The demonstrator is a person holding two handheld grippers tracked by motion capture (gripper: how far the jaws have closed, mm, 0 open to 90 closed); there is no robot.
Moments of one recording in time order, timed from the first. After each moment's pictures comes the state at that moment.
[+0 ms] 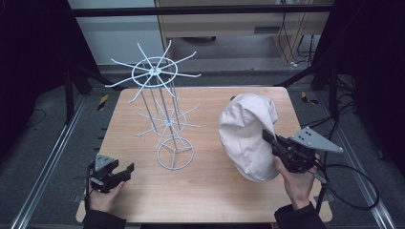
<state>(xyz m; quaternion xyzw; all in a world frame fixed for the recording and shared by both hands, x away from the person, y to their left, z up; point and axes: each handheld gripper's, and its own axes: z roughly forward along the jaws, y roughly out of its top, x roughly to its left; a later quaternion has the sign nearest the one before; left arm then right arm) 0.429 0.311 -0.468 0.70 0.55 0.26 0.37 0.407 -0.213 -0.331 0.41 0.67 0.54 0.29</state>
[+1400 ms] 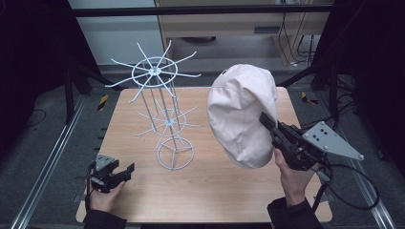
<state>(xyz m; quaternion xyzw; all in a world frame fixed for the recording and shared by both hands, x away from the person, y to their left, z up) 0.430 0.310 -0.469 0.70 0.55 0.26 0.36 0.386 -0.195 -0.277 0.32 0.59 0.65 0.34</state>
